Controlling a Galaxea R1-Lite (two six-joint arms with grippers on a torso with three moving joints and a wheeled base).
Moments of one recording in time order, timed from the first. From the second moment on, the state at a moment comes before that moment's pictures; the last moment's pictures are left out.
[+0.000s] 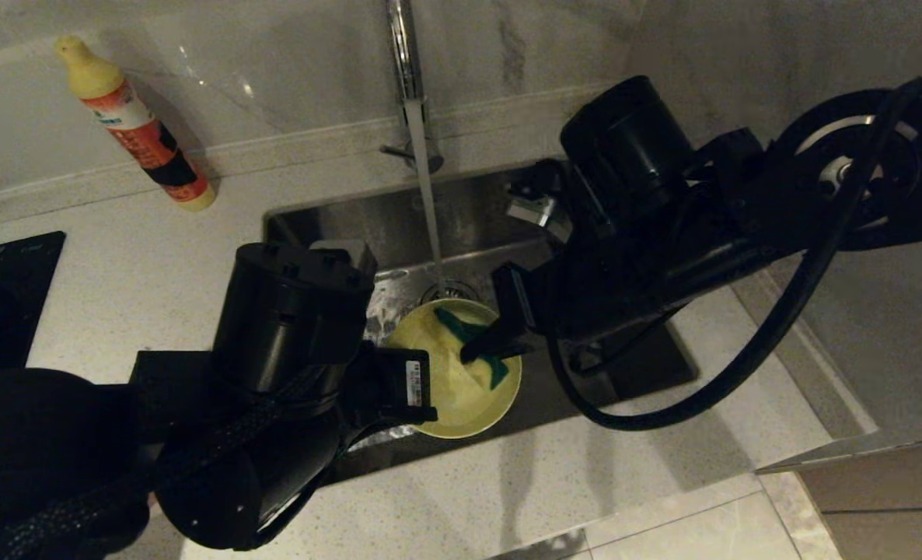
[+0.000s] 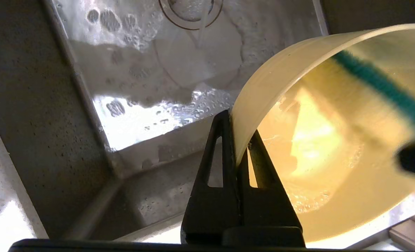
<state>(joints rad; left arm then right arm) -0.87 1.58 -0.94 -0.18 0.57 -0.37 0.78 1.92 -1.90 0.66 0.41 0.54</state>
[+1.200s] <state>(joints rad) -0.86 1.60 -0.94 -0.24 0.57 -0.37 0.83 1.93 -1.85 0.65 0.41 0.54</state>
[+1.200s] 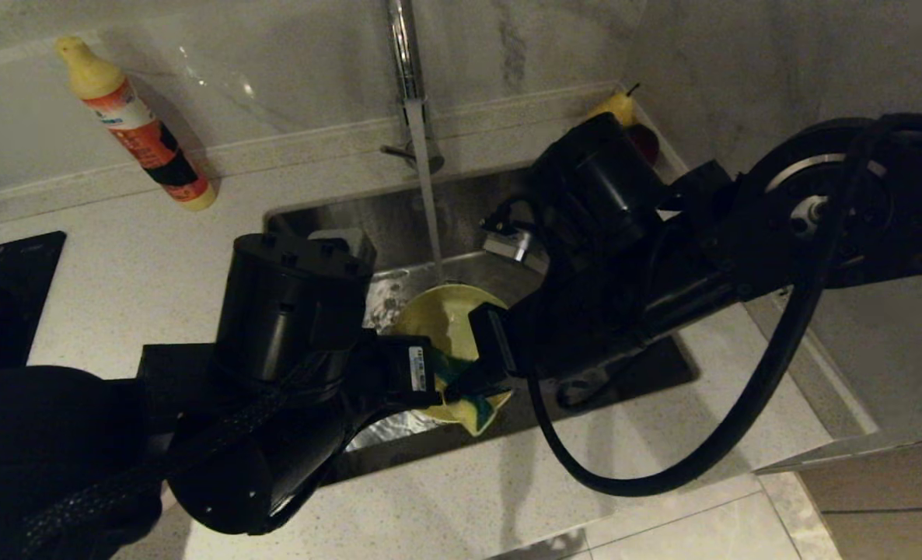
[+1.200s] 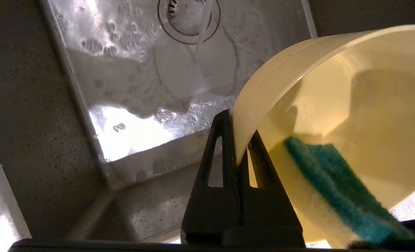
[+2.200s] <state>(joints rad) -0.78 1.60 -0.93 -0.25 0.56 -0.38 0.74 1.76 -1.86 0.73 0.42 0.53</state>
